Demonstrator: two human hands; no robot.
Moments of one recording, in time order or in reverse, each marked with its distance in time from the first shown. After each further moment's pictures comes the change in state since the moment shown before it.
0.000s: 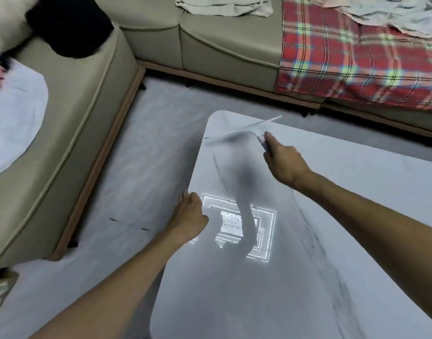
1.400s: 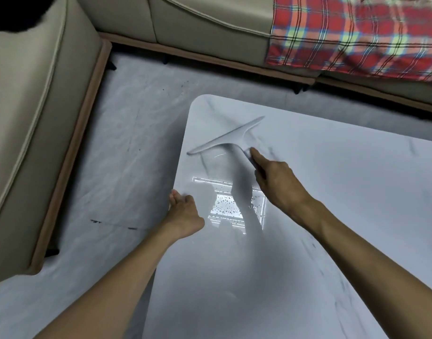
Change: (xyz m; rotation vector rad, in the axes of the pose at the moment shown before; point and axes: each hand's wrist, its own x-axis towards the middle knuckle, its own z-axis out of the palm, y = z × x) left_hand 0.072 -0.002 0.020 0.002 -0.309 -0.084; right_hand 0.001 0.022 0.051 0.098 -0.038 -0.048
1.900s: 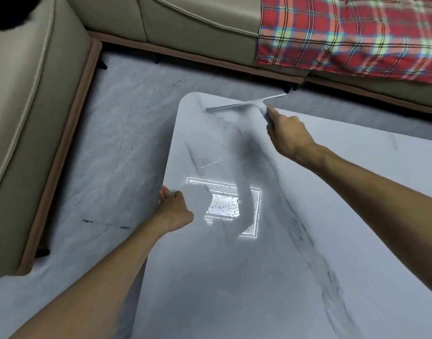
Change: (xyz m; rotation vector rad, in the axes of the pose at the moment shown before) left_hand 0.000 0.005 0.002 0.057 0.011 -0.037; right_hand 0.062 0.040 -0.055 -0.228 0.073 0.104
